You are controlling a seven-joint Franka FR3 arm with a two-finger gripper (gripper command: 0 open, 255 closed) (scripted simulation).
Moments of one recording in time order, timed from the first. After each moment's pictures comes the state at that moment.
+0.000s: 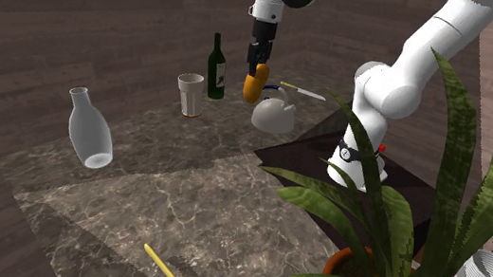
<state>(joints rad) -0.52 -0.57 -0.39 -2.55 -0.16 2.06 0.15</state>
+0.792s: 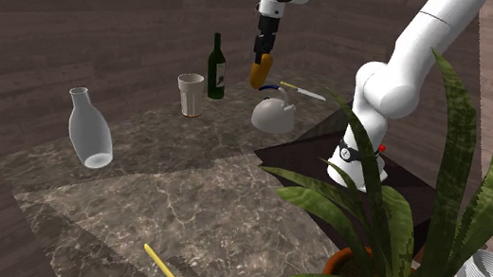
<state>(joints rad) -0.57 -0.37 -0.67 -2.34 -0.16 2.07 -0.18</state>
